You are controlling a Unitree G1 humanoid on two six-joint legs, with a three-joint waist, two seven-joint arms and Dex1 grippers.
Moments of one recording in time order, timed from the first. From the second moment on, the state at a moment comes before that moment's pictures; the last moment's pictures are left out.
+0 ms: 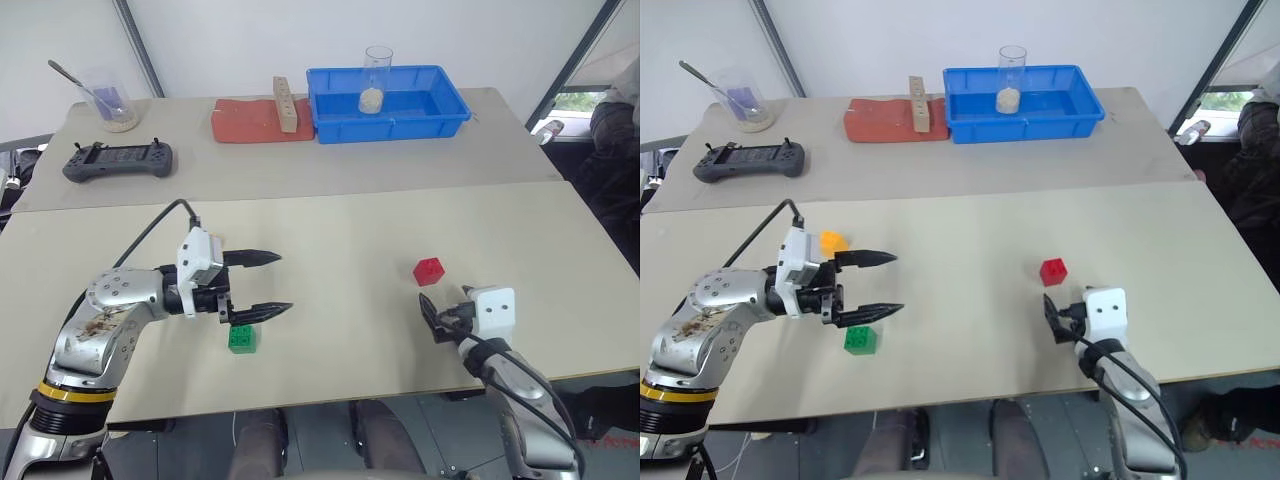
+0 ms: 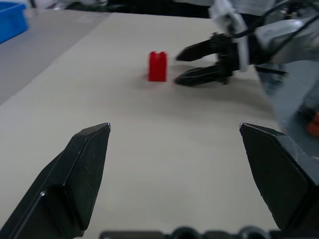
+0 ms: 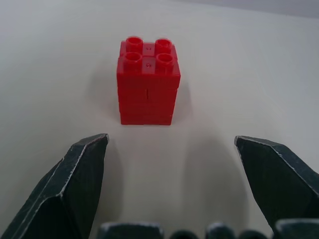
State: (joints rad) left arm -0.27 0.72 0.01 -0.27 -0.56 0.37 -1.17; right arm 0.13 -0.23 -0.11 -0.36 0.10 0.33 0.23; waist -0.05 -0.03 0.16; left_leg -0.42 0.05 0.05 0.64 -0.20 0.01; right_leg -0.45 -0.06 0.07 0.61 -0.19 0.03
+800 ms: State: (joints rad) left arm -0.31 0.69 0.00 -0.26 -0.57 0.37 -1.21; right arm 0.01 -0.23 -0.04 -0.23 0.06 0.27 0.21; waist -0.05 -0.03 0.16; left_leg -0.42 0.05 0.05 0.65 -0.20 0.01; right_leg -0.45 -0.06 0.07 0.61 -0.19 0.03
